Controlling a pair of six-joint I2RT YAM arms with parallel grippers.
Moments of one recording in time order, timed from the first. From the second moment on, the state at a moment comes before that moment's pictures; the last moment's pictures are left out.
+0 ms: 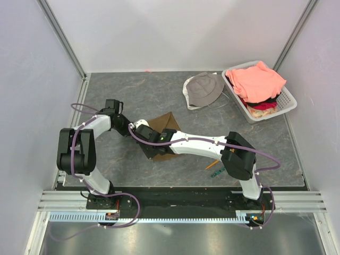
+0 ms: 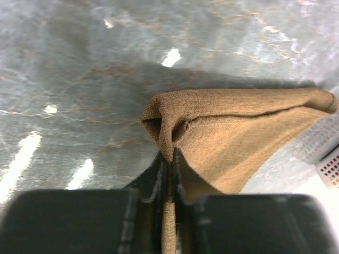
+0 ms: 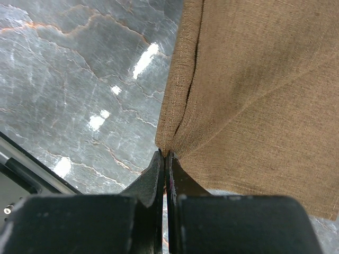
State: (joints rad) left arm -0.05 1.67 0.93 -0.41 0.25 -0.90; right arm 1.17 1.99 1.60 -0.56 0.21 0.44
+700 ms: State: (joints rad) left arm 0.17 1.05 1.33 -0.93 -0.01 -0.70; right arm 1.28 2.02 1.91 -0.27 -0.09 0.54
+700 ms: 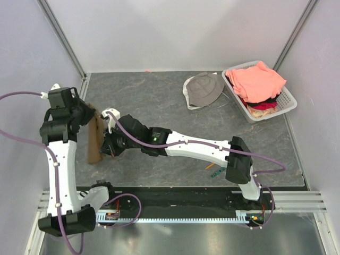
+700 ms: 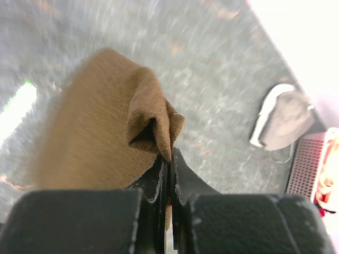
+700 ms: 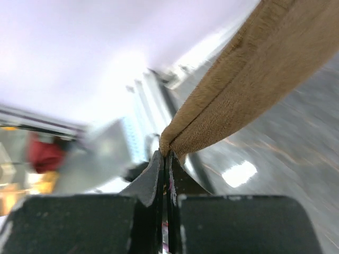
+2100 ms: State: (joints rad) left arm -0.51 1.71 1.39 -0.50 -0.03 -0.68; right arm 0.80 1.60 0.73 0.06 -0.28 0.66
